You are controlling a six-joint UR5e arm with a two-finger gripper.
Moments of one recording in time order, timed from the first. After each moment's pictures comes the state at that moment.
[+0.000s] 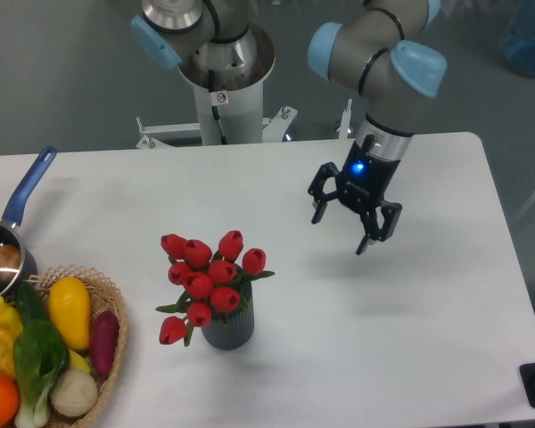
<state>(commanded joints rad) 2.74 -1.76 -1.91 -0.89 0.87 1.41</state>
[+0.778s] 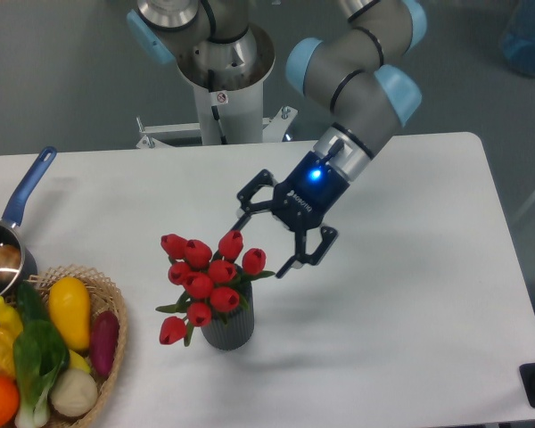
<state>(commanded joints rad) 2.66 -1.83 -1.89 -0.89 0.40 1.31</state>
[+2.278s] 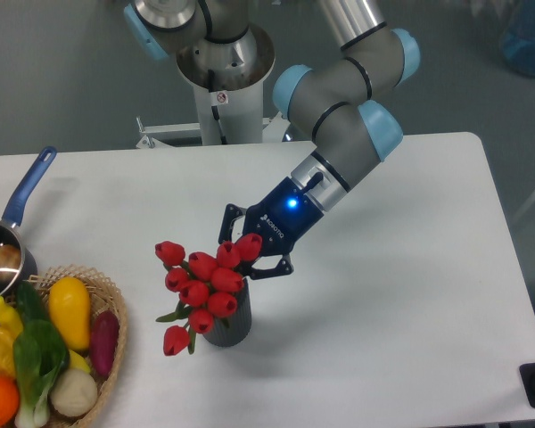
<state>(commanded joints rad) 2.63 -1.85 -1.82 -0.89 0.39 1.18</state>
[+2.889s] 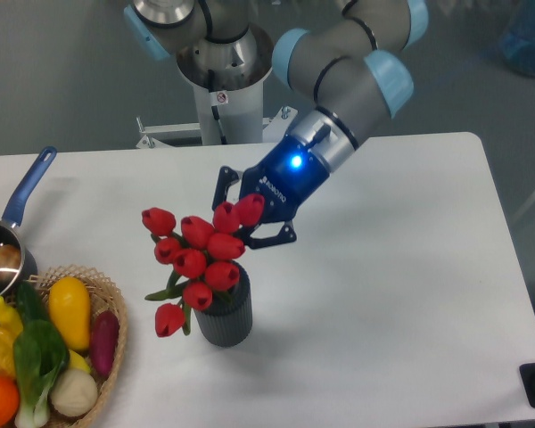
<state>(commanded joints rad) 2.63 -1.74 -1.72 -0.89 0.31 0.97</state>
